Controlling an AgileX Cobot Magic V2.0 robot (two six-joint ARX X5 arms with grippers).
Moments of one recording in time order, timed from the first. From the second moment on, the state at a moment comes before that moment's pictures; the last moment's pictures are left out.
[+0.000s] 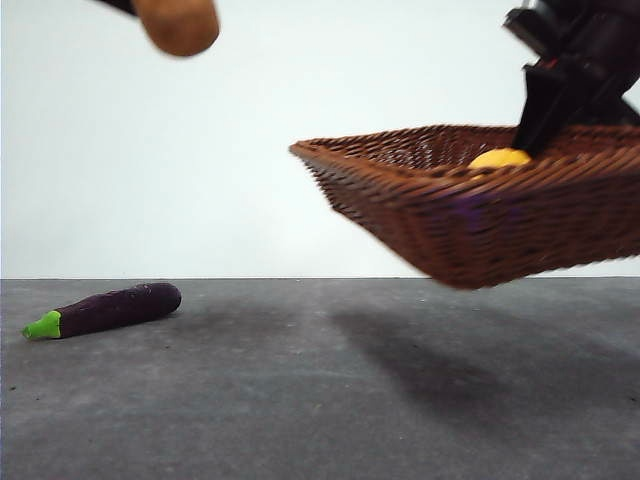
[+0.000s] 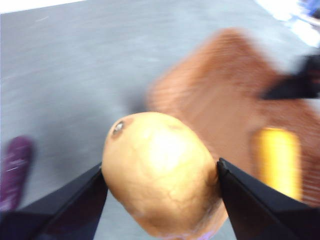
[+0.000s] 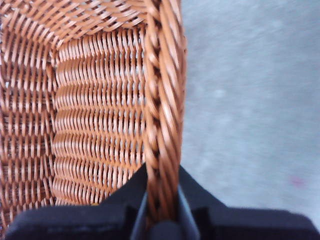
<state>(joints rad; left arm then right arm) -0.51 1.14 1.24 -0.67 0.16 -0.12 0.16 1.50 1.22 -0.75 -0.51 -0.03</state>
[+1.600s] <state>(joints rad) -0.76 1.49 1.22 -0.64 0.24 -0.02 0.39 1.50 1.07 -0.61 -0.47 0.17</state>
